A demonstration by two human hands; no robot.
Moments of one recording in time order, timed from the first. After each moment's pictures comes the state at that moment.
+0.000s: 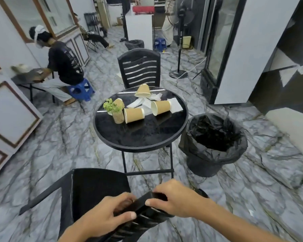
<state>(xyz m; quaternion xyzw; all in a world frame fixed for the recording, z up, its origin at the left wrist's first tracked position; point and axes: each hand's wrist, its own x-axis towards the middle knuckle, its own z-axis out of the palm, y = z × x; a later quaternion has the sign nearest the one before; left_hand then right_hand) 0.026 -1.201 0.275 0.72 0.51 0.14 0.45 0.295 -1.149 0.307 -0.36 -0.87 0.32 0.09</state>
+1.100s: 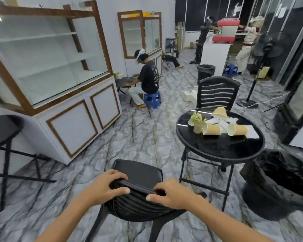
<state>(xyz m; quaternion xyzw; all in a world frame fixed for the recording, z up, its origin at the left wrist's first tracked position) -0.223 -1.427 0.394 0.63 0.72 0.19 0.22 0.042 -1.290 0.374 -0.19 -0.93 0.31 0.07</state>
